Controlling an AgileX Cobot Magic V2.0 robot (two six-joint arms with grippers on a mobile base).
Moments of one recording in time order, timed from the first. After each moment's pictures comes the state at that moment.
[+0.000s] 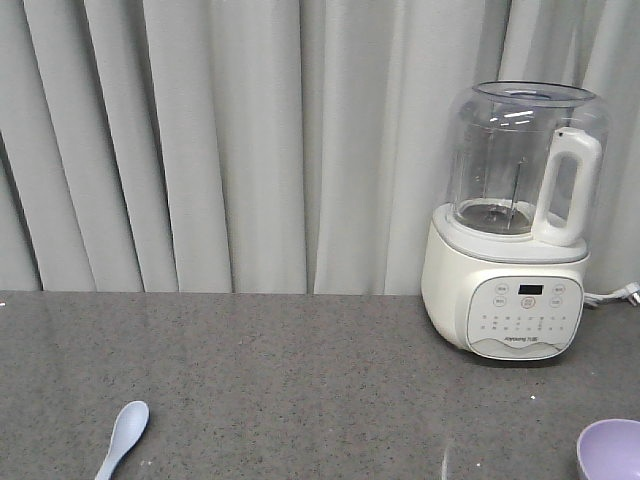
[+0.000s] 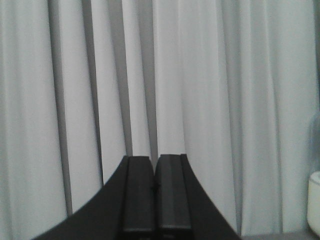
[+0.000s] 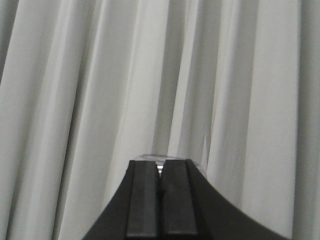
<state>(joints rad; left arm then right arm) -0.12 0.49 -0.74 0.06 0.11 -0.06 0.05 0.42 -0.75 0.05 0.06 -0.19</state>
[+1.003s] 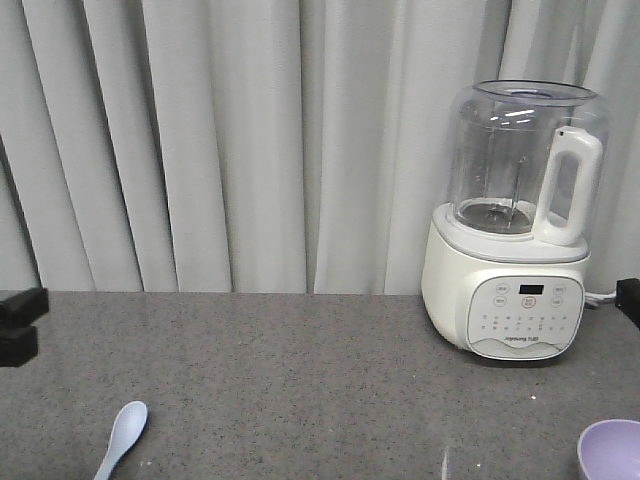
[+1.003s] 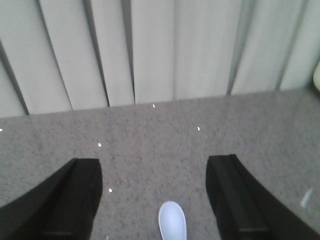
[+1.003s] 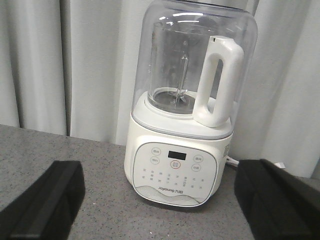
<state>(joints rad) -0.20 1.08 -0.90 0.02 0.26 -0.03 0.05 0.80 -0.80 0.06 0.22 -0.18</state>
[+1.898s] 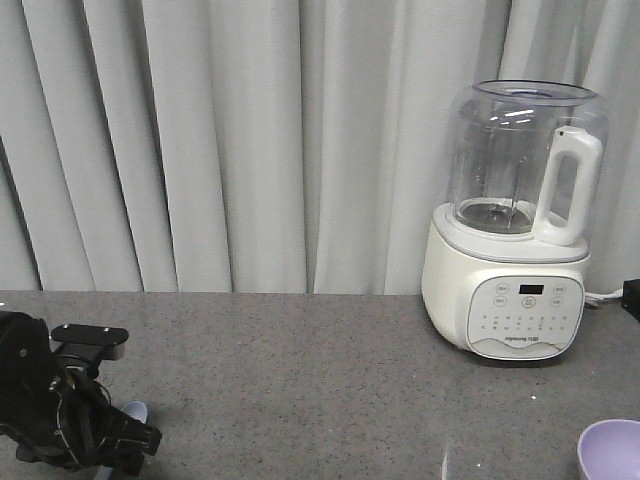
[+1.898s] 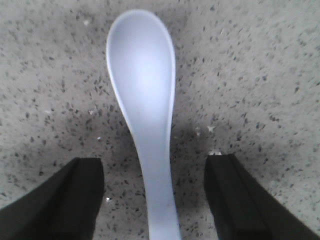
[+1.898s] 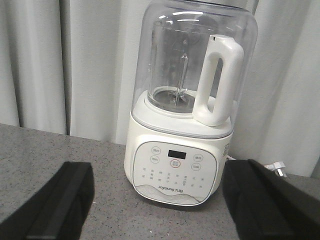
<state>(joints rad) -0.23 1.71 -1.19 -0.06 0.79 -0.03 0.05 0.80 -0.80 0.06 0.22 -0.18</state>
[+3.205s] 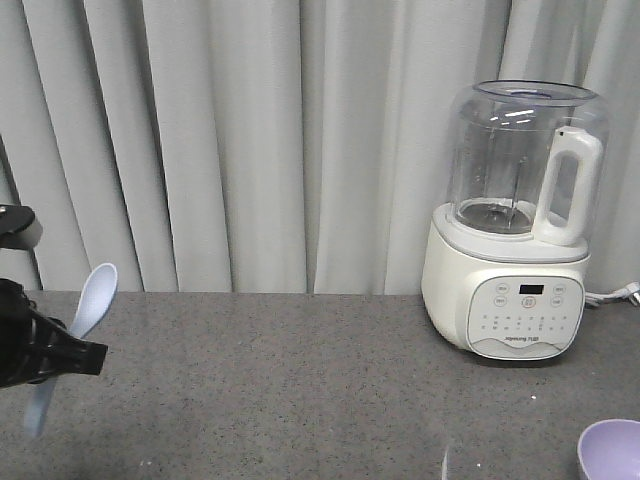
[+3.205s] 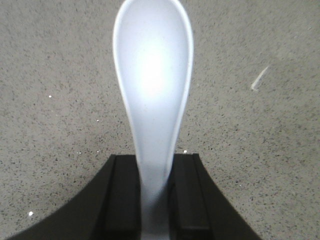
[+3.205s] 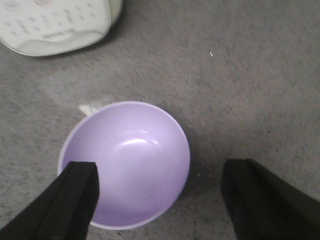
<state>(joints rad) -0.26 1.25 -1.20 -0.11 0.83 0.02 -0.23 1.04 -0.95 -0.07 0.82 0.17</state>
